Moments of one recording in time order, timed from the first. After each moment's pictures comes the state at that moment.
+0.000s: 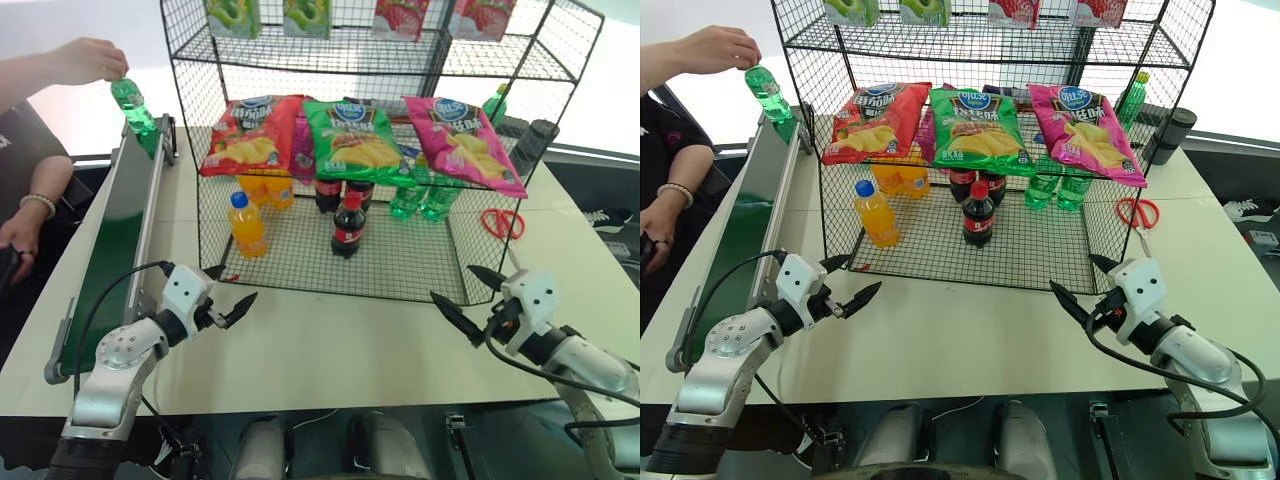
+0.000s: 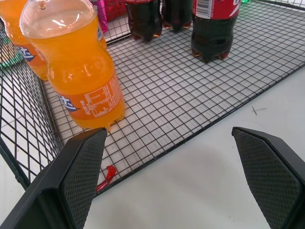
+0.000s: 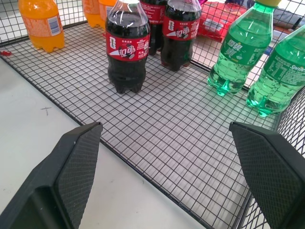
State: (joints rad) left arm 0.04 0.54 0.08 -0.17 -0.27 0.17 -0.65; right arm 0.23 -0.57 -0.29 -0.44 0.37 0.31 0.64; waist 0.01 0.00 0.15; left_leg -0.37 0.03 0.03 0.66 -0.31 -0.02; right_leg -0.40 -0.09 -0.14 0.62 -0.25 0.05
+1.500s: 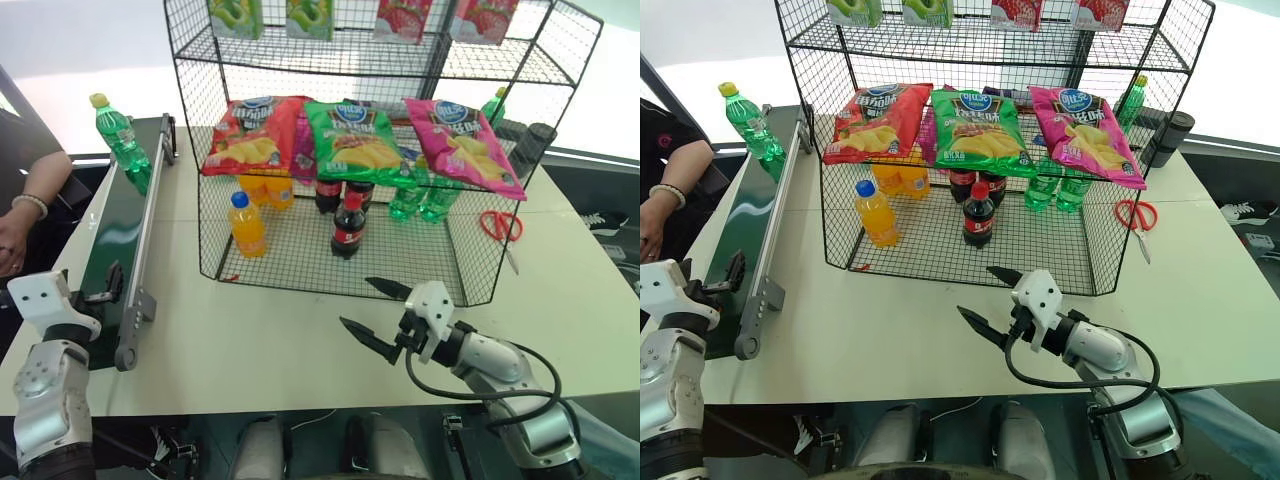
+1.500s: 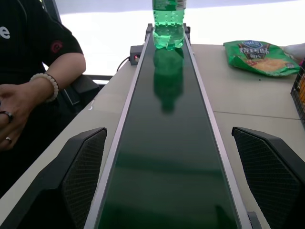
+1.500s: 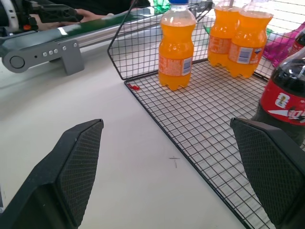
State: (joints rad) left arm 0.01 0.41 0.56 0.08 -0.38 0.08 -0.27; right arm 0.09 -0.45 0.15 -0.43 0.30 0.21 0.71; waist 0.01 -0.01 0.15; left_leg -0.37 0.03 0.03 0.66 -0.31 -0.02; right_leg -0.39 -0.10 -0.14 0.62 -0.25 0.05
